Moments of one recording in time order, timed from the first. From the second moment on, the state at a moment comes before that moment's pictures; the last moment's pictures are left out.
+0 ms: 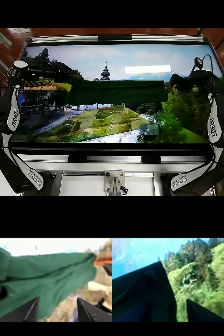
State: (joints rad) left arm 0.16 -2.04 1.94 0.46 -1.32 -1.24; right arm -0.25 -1.81 1.56 1.99 -0.82 -1.62
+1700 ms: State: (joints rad) left arm -0.50 -1.90 1.80 0.52 -1.04 -1.27; right arm -0.18 -1.23 1.56 2.09 -1.41 -1.67
